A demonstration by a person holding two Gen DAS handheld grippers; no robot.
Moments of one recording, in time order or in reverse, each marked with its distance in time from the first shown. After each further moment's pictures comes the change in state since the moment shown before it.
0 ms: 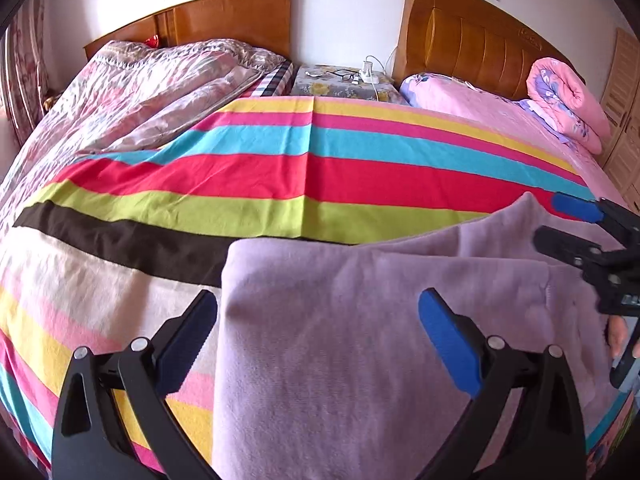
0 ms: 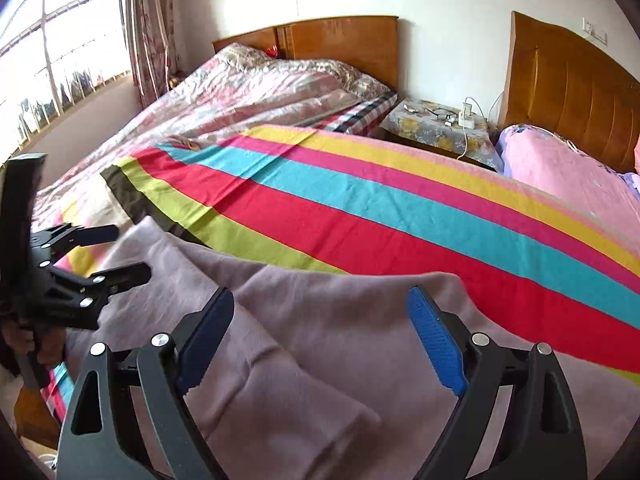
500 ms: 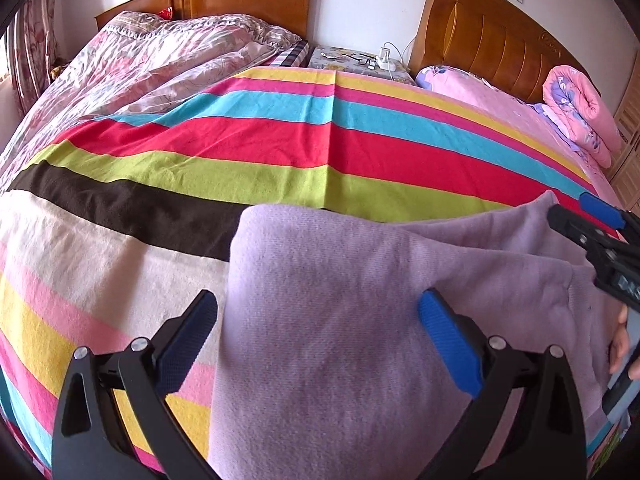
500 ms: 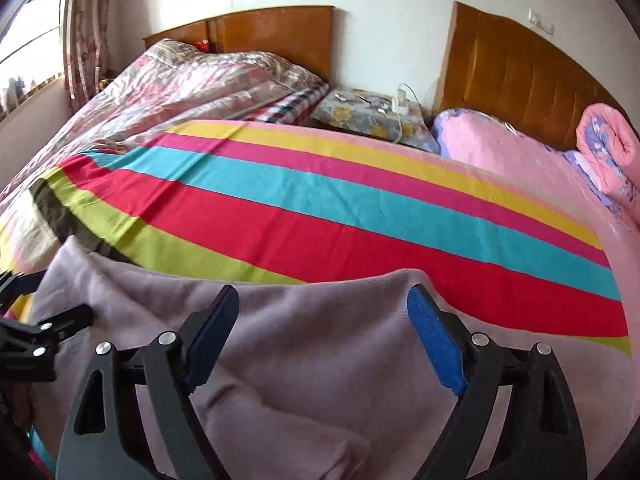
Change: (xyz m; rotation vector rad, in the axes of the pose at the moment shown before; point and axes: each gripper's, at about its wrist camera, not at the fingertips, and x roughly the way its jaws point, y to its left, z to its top) left arm 0.017 0.006 -0.008 -0.065 0.058 0.015; right arm -0.022 0.004 -0.023 0.028 -0.074 -0.147
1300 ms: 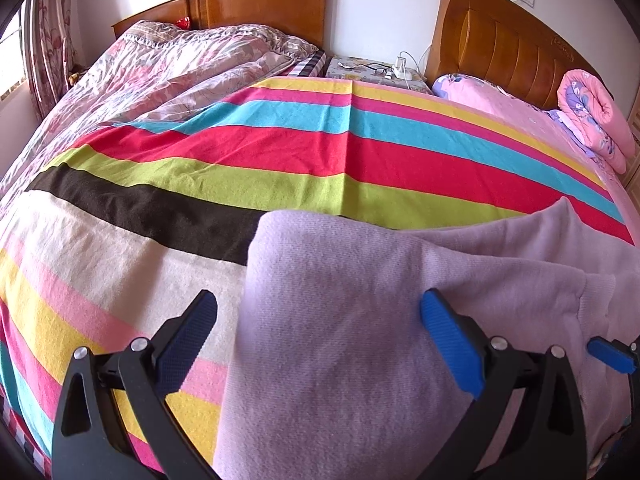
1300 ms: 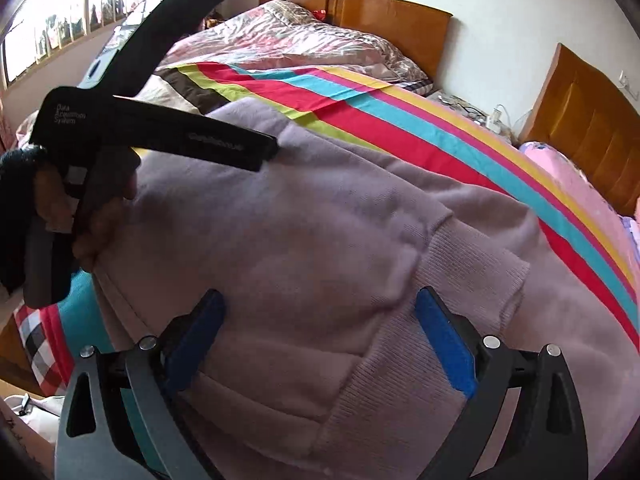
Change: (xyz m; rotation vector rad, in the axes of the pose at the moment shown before) left arm -0.006 0.001 0.000 -0.027 -0.047 0.075; right arm -0.023 0.060 -0.077 -0.208 0.107 0.110
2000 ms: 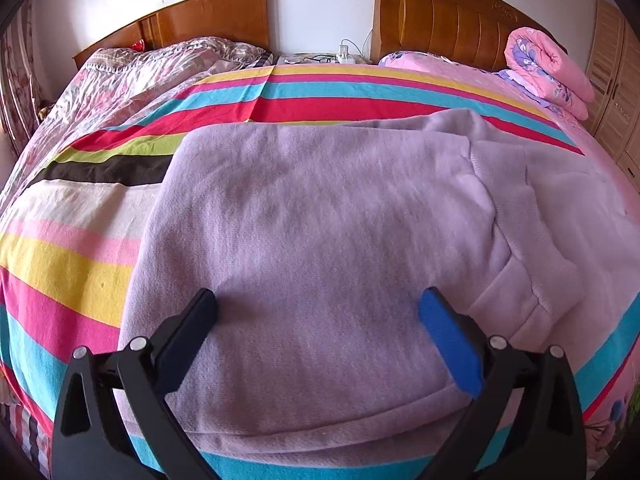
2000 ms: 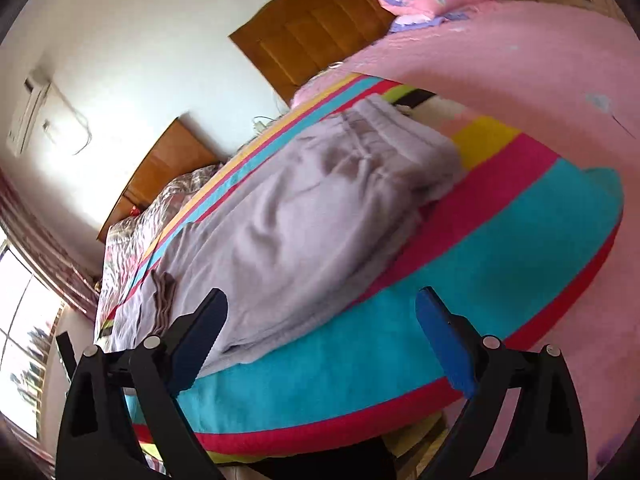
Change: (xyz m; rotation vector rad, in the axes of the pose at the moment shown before) left arm -0.053 -0.064 -0.082 0.170 0.009 -0.077; right arm -0.172 -0.244 -0.290 1.152 -0.282 -0.052
